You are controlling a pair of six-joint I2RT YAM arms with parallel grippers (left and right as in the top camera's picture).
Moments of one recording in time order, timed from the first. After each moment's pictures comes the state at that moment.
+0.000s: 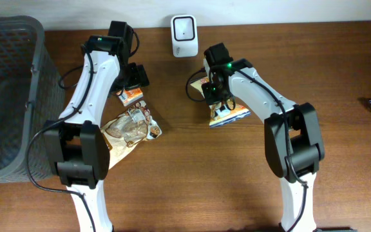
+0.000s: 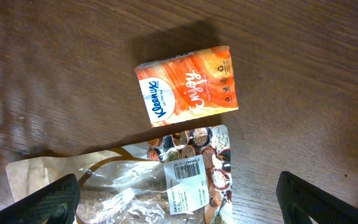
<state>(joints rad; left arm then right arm) -0.15 2.16 1.97 -1.23 -0.11 -0.47 0.36 2.22 1.73 -0.81 -0.01 0.06</state>
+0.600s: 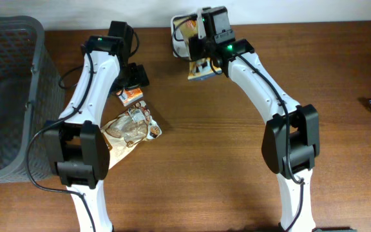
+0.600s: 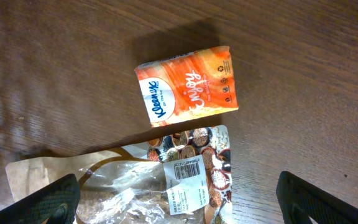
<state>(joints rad) -0.15 2.16 1.97 -1.23 -0.11 -0.47 0.36 2.26 2.02 -0.43 -0.07 0.15</state>
